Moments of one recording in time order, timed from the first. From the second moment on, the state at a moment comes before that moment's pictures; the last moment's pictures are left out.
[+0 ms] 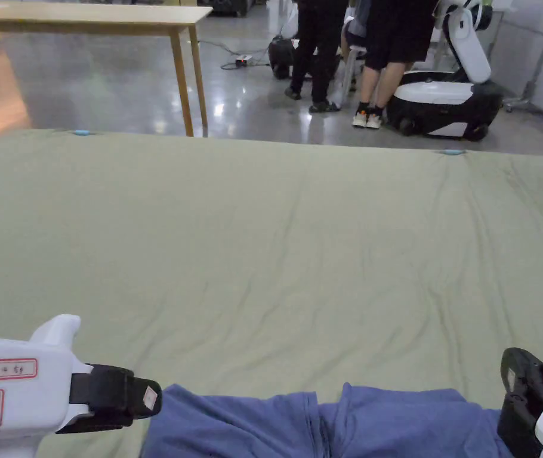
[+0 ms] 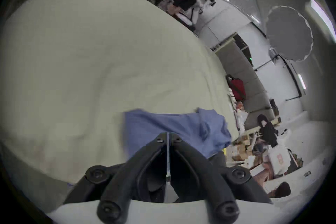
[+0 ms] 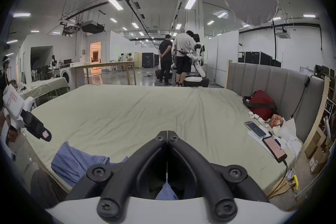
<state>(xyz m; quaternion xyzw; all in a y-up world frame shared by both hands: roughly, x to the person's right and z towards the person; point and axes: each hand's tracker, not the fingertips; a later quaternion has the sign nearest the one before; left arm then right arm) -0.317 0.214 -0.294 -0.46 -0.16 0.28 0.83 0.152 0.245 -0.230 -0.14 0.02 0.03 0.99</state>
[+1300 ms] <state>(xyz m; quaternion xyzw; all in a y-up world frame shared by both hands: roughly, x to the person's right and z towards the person) -0.360 0.244 -0.267 -0.47 -0.09 0.27 0.84 0.158 0.263 -0.222 -0.11 0.02 0.02 0.99</state>
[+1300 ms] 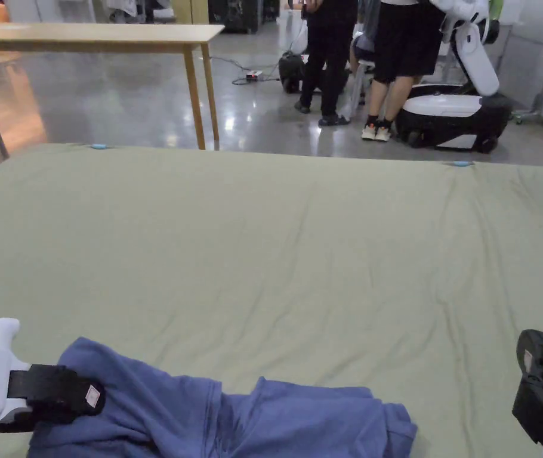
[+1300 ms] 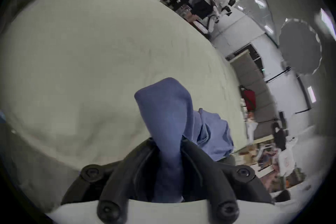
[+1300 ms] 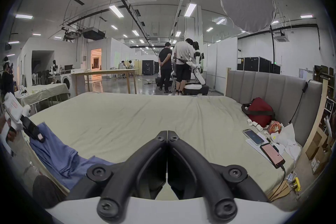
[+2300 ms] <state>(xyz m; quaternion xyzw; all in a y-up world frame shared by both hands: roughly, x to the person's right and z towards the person) -0.089 0.215 -0.339 -0.50 -0.22 0.21 0.81 0.199 0.269 -0.208 -0.08 -0.03 0.04 1.00</state>
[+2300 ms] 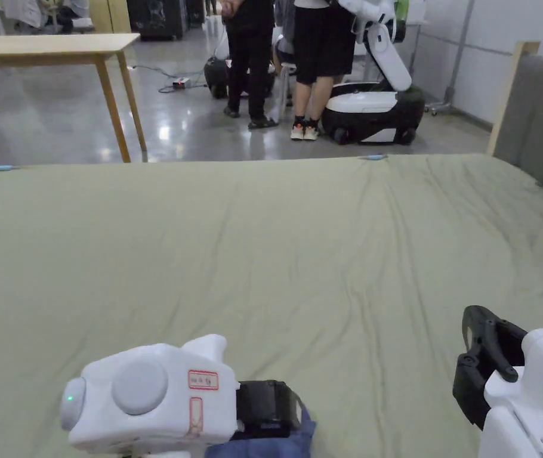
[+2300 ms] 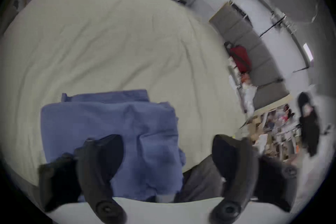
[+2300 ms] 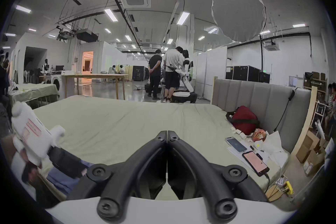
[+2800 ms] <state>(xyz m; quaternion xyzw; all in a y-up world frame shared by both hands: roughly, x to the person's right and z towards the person) -0.084 0.092 -0.327 -0.53 -0.30 0.33 0.72 0.188 0.246 -0.212 -0.14 0.00 0.02 0.99</state>
